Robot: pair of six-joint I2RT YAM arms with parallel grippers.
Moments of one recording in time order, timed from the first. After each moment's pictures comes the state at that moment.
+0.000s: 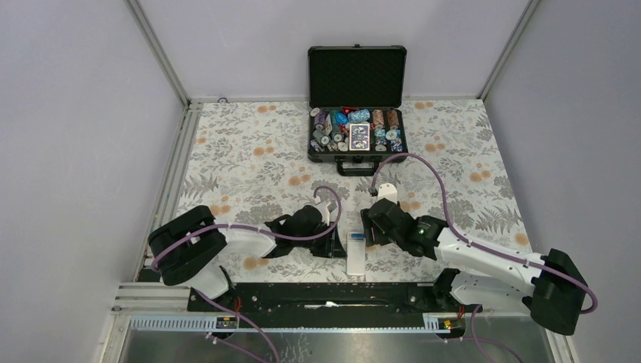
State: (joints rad) left arm -1.00 1.55 0.50 0.34 0.29 -0.89; right arm 0.95 1.04 0.61 -0.51 0.32 0.57
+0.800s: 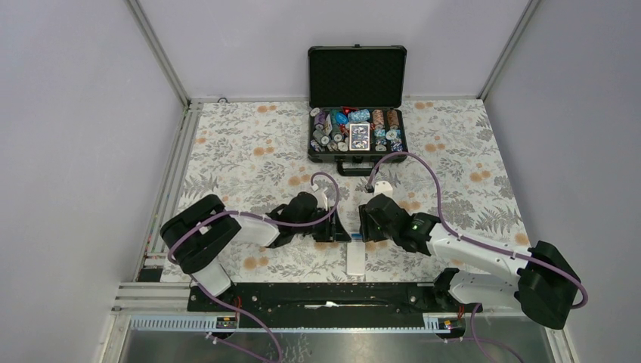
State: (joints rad) left arm -0.87 1.64 0.54 0.50 0.39 -0.89; right arm 0.91 1.13 0.61 -0.38 0.24 0.59
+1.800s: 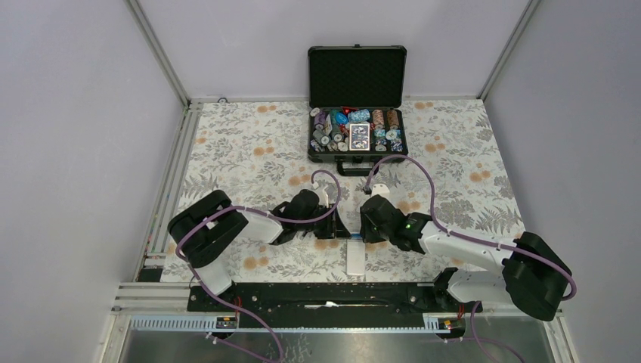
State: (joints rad) left arm -0.85 1.71 0.58 0.52 0.38 -0.90; right arm 0.89 1.21 0.58 -0.30 0.21 0.64
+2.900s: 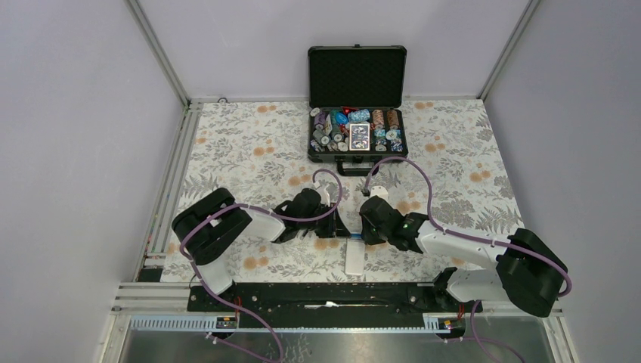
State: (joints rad) left arm -0.84 1.74 0.60 0.51 0.39 -0.90; right arm 0.89 1.25 0.57 -0.29 0.18 0.65
